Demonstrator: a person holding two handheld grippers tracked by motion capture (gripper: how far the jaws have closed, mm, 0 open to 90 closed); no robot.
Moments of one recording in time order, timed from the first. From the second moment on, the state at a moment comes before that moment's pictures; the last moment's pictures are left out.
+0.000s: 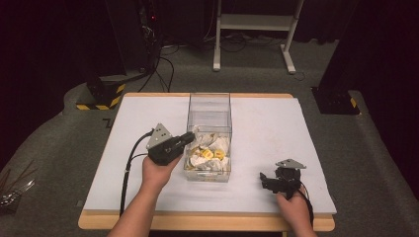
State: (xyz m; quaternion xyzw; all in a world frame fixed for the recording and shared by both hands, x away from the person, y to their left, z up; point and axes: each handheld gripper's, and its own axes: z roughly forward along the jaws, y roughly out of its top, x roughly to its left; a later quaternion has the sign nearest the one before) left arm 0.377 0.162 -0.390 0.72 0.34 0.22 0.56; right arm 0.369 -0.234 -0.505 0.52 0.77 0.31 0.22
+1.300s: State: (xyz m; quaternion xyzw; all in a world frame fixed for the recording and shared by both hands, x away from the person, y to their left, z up) left arm 0.380 0.151 -0.379 0.70 0.31 0.22 0.60; right arm 0.370 -0.234 -0.505 0.52 0.77 0.31 0.22
